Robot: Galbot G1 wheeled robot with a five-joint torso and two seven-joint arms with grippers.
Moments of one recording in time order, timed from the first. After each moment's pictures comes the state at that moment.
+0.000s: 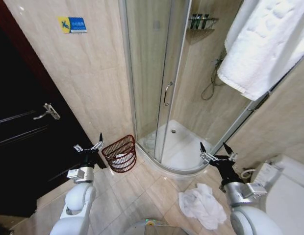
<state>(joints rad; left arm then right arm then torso) 1.49 -1.40 -0.74 -2.08 -0.26 -0.17 -0.09 -1.71 1.44 0.73 2.46 0.19 -0.20 -0.03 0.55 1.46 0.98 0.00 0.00</state>
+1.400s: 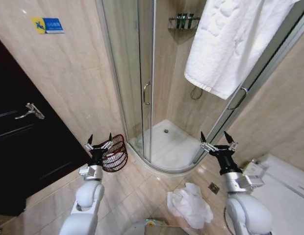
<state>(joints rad) 1.44 -1.41 -0.64 -2.05 -0.20 -0.15 -0.09 -1.59 1.42 0.72 2.40 0.17 -0.10 -0.05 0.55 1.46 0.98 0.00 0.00</state>
